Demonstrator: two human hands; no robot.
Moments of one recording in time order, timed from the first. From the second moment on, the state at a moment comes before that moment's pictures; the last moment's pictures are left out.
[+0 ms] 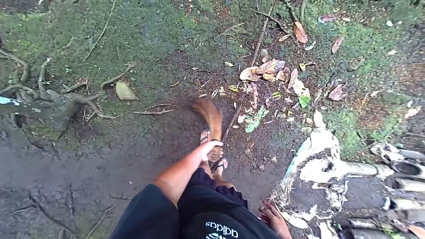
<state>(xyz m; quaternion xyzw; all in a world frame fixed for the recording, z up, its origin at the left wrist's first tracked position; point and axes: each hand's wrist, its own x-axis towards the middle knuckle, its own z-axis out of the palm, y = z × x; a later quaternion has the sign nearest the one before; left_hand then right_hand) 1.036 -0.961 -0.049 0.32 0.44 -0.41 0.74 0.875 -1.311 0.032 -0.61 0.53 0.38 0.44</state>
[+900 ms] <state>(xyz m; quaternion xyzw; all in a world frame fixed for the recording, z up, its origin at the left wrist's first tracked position) 1.111 -0.902 -0.035 0.42 0.36 -0.44 0.71 0.913 -1.273 0.044 -0.61 0.54 0.37 0.44</state>
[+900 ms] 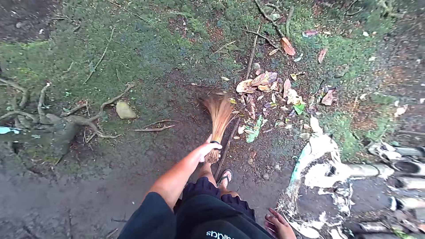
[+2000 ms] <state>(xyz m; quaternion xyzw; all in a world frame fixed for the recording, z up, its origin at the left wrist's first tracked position) 1.201 -0.922 0.015 0.57 0.32 -0.38 0.66 0.895 -1.253 0.048 -0.53 0.61 0.29 0.51</state>
